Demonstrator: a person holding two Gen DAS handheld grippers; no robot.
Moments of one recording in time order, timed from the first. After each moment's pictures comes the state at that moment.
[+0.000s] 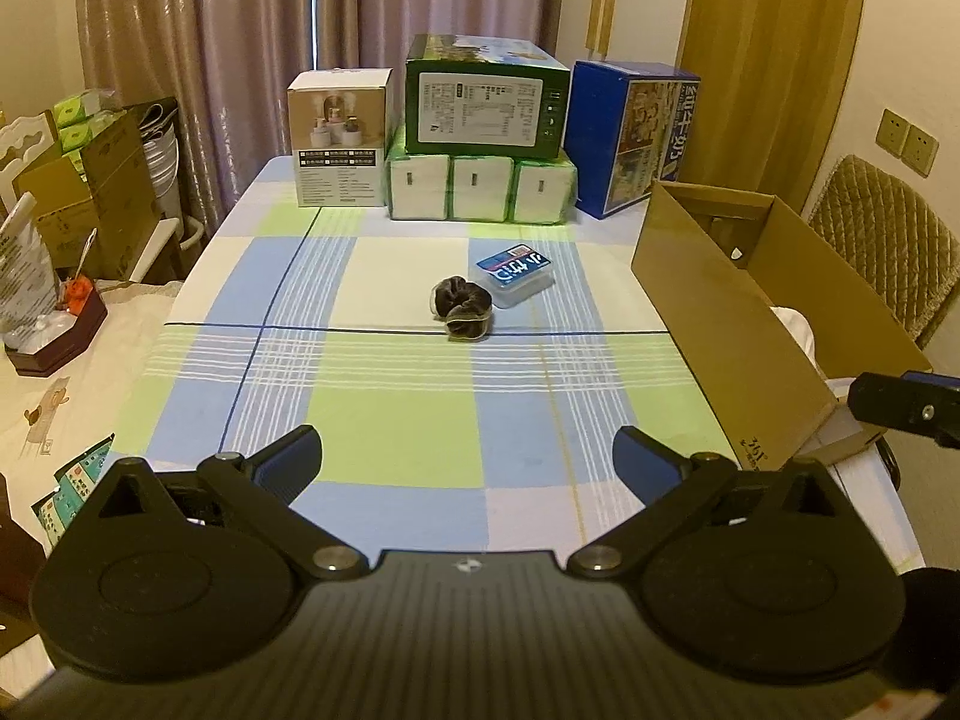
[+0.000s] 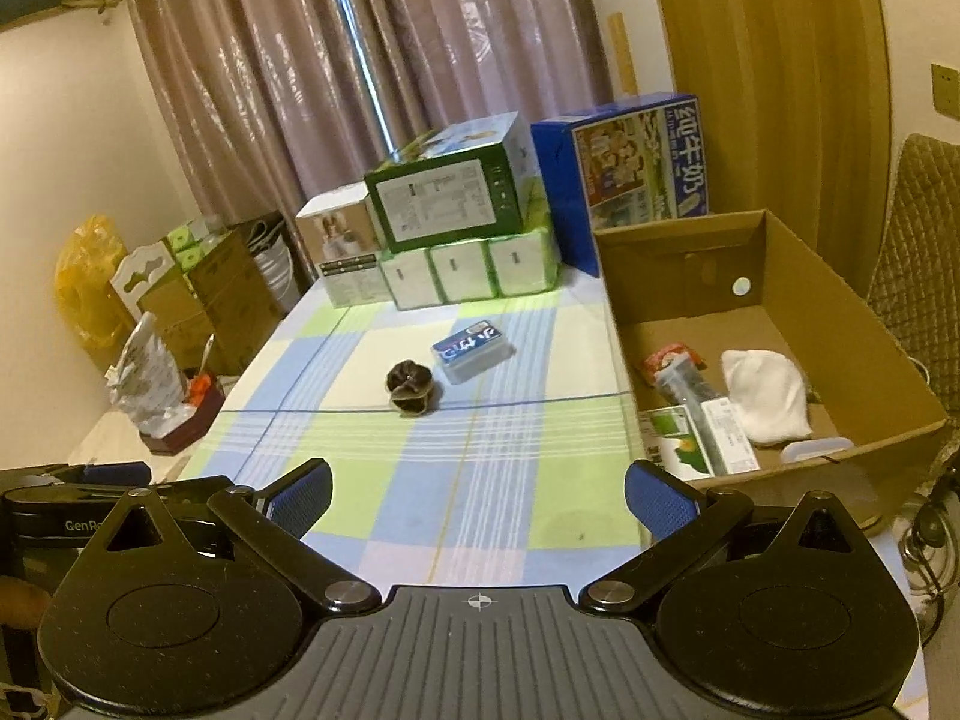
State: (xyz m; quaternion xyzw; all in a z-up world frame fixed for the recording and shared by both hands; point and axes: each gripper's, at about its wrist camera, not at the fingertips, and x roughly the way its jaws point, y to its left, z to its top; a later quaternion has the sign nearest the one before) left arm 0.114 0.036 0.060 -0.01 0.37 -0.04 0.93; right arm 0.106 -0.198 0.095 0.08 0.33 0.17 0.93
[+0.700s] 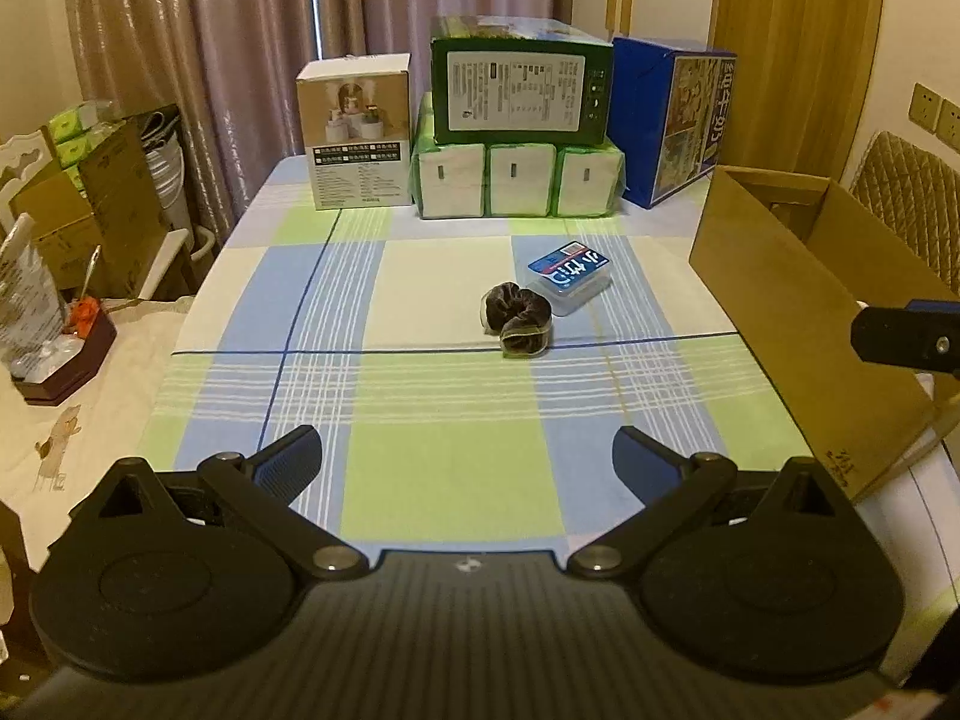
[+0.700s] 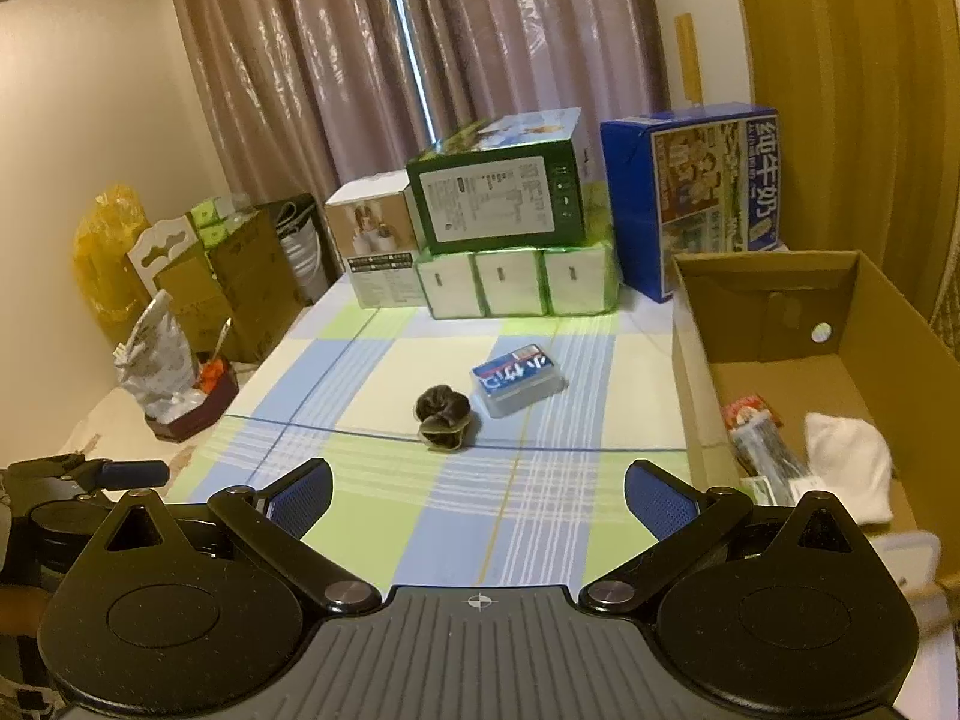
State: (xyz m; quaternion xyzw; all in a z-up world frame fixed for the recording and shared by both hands) left arm 0.180 0.062 0.027 0.02 0.37 -0.03 0.93; right arm 0.180 -0.150 0.078 0.05 0.33 0.20 0.92
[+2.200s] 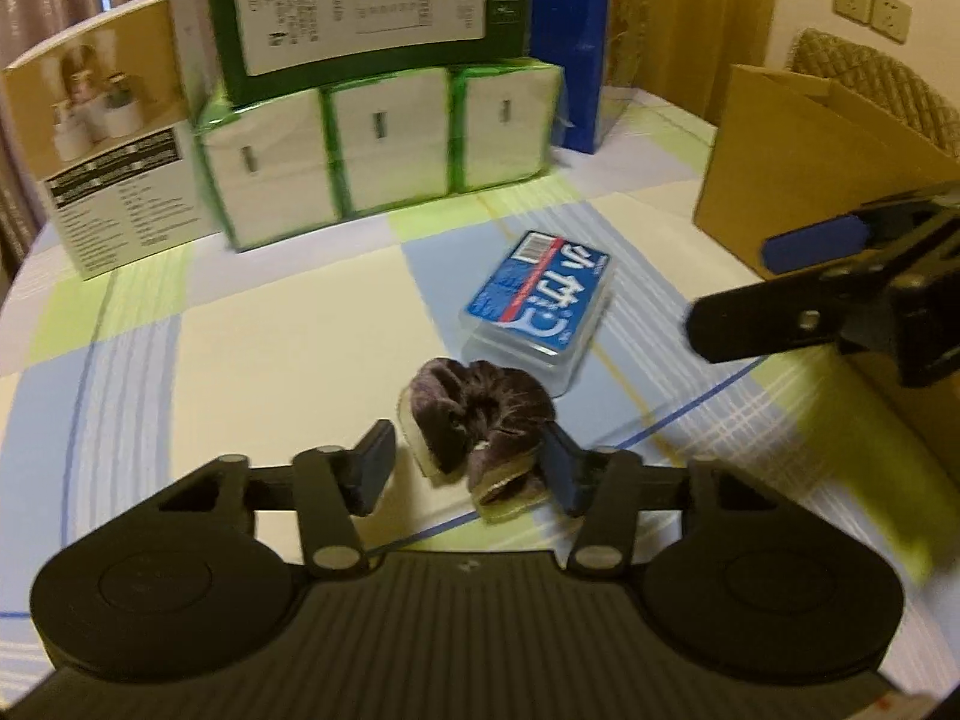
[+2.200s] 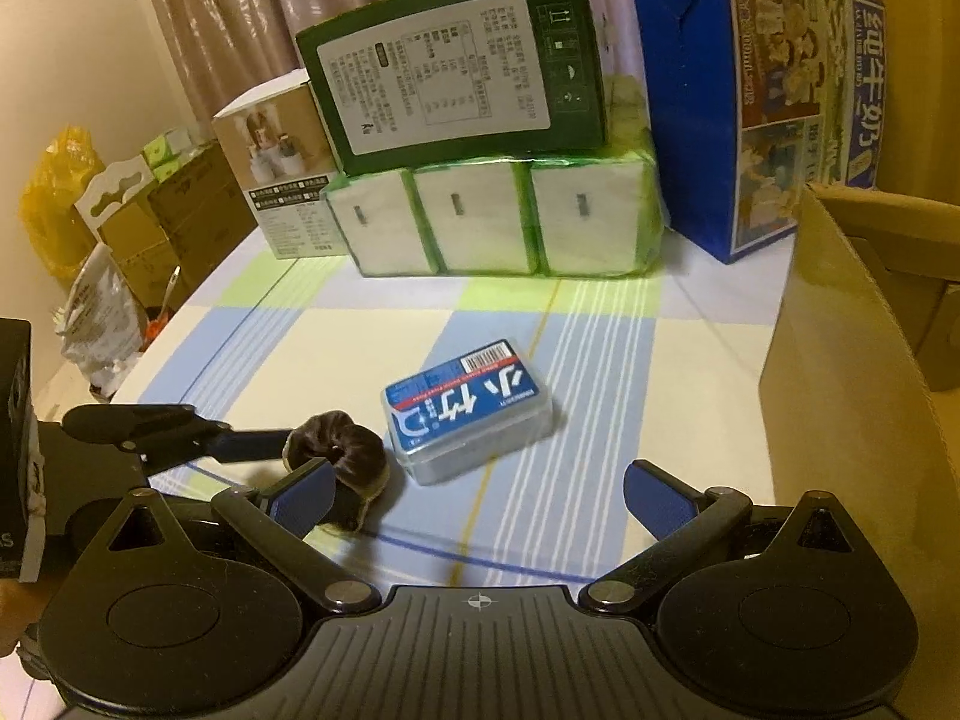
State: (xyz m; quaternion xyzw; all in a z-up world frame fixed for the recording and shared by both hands) left arm 0.391 0.037 -0.092 0.09 0.38 -0.21 0.90; right arm 0.384 -0.120 -0.035 0.03 0.39 0.22 0.89
